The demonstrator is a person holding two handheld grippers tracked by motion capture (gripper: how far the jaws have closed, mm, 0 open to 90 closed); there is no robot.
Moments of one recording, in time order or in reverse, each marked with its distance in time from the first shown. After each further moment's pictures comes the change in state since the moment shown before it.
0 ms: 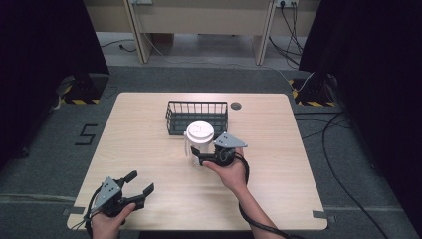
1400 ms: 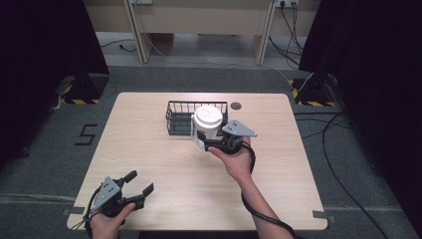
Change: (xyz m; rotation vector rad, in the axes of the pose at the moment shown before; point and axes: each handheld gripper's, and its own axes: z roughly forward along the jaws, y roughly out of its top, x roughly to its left) left arm 0.000 0.000 -0.001 -0.003 0.003 -0.002; right arm -0.020 0.039 -0.011 -0.094 -0.066 0.013
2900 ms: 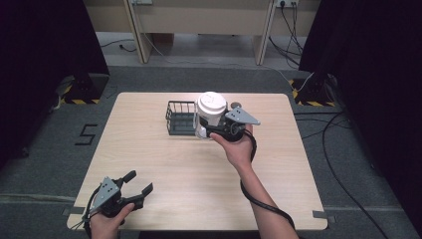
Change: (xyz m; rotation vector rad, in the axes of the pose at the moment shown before) left arm 0.001 0.000 -0.002 -0.005 0.002 -0.002; right arm -0.018 0.027 0.011 -0.042 -0.049 0.019
